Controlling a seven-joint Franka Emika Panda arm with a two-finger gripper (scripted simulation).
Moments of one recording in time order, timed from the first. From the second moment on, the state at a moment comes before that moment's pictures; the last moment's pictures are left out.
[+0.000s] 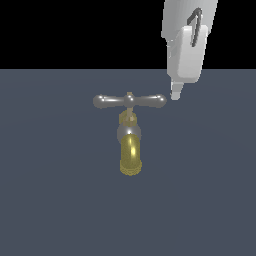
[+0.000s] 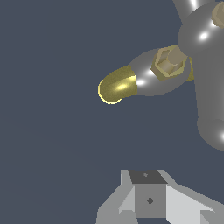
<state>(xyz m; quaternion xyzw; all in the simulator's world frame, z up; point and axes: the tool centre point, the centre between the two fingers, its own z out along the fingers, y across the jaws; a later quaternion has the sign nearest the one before) -0.099 -0.109 0.236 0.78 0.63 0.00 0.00</state>
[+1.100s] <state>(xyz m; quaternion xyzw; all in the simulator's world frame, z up) -0.064 -0.100 0.197 0.70 0.71 0.00 0.00</state>
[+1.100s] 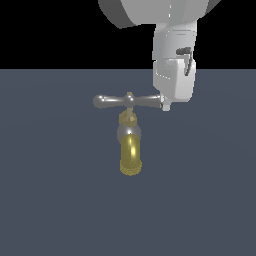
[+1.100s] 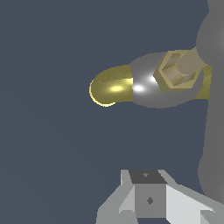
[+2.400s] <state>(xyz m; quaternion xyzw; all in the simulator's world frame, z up) -0.020 -0.106 0.196 0.71 0.71 0.00 -0.01</state>
